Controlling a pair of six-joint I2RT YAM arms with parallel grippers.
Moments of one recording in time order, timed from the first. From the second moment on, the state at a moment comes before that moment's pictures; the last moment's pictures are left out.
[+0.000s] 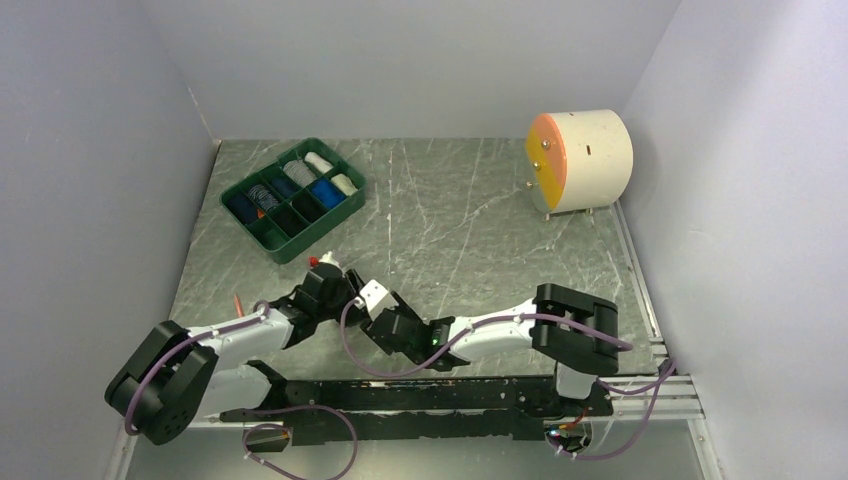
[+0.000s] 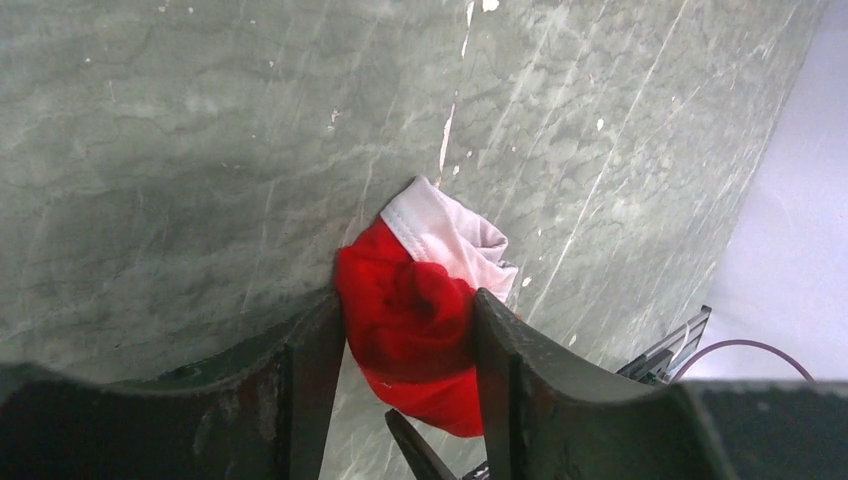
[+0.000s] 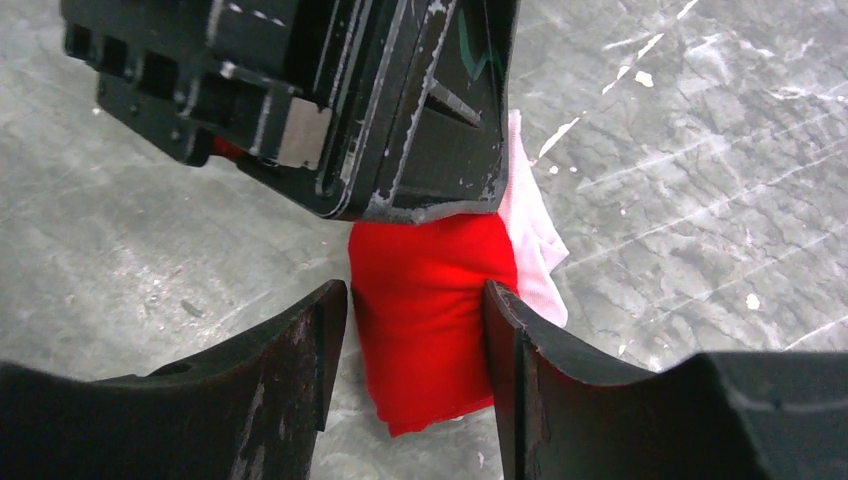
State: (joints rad) left arm -0.59 1.19 0.31 0.14 0.12 -1.05; right arm 1.35 1.73 0.84 0.14 0.50 0.25
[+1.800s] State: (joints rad) left arm -0.66 1.39 0.41 0.22 0.19 -1.12; right arm 0.99 1.82 0.35 1.21 -0.09 0.86
